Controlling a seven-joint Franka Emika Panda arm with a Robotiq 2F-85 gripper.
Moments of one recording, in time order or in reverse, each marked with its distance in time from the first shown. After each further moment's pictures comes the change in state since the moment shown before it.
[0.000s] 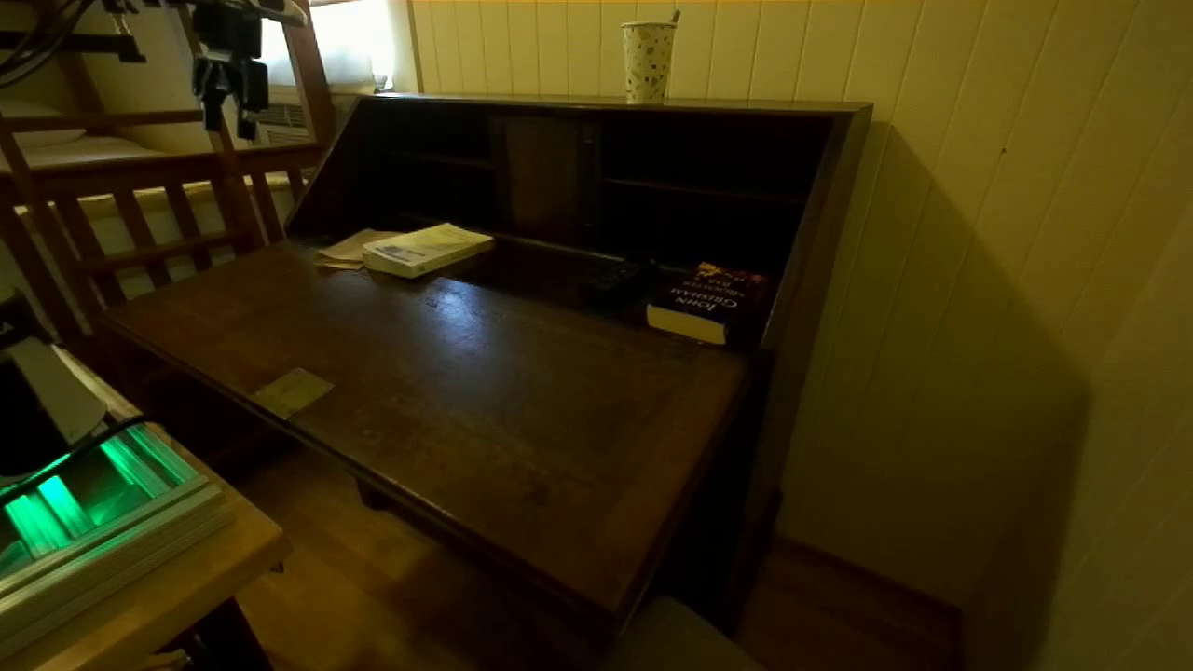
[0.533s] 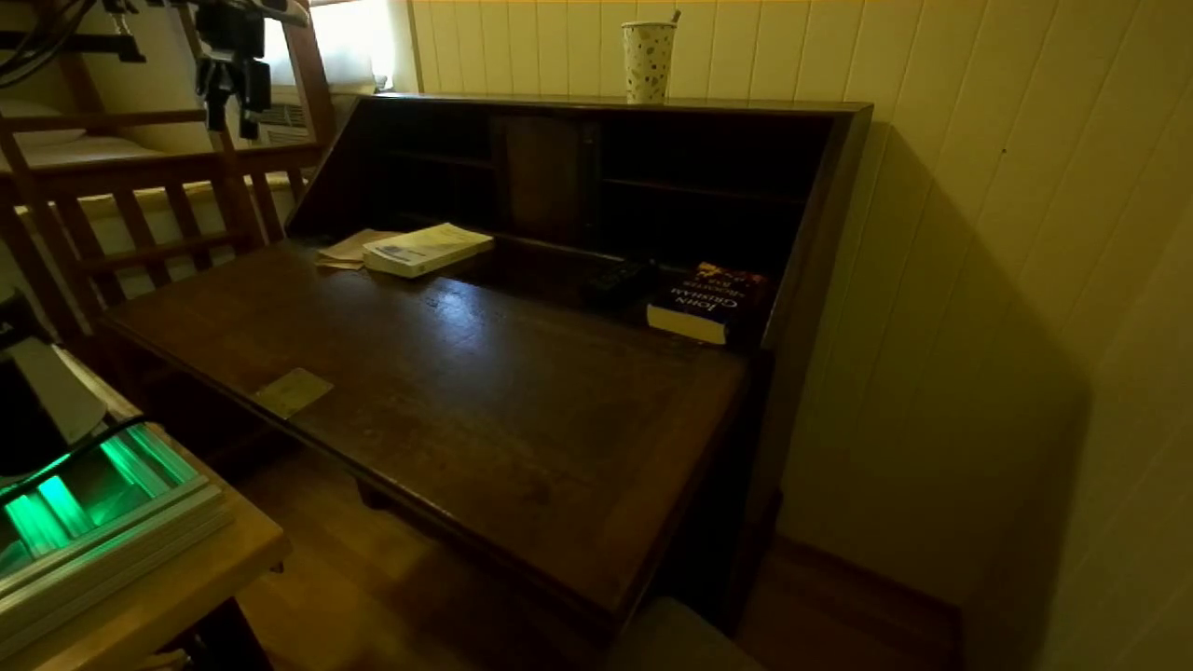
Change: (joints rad) arm -0.003 0.000 -0.010 0.000 0.000 0.000 0.002
